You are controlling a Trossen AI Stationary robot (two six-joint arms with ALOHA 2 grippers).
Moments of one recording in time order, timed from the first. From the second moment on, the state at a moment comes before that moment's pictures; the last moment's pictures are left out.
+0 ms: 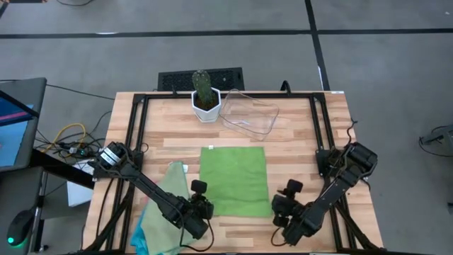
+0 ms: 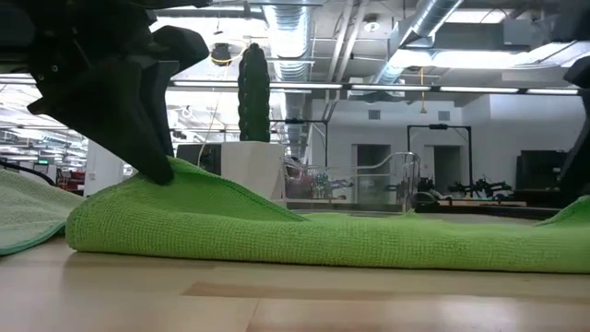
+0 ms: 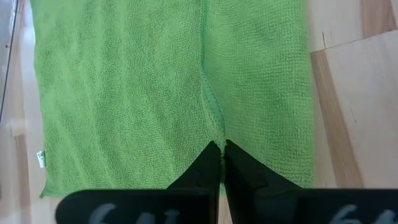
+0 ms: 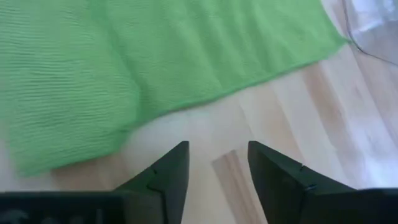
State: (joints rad) left arm -0.65 1.94 1.32 -0.74 -0.56 -0.37; right arm 0.90 1.90 1.13 -1.00 0.64 1.21
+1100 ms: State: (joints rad) left arm -0.66 1.94 1.32 -0.74 -0.56 -0.36; right arm 0.93 1.87 1.03 -0.65 0.70 1.16
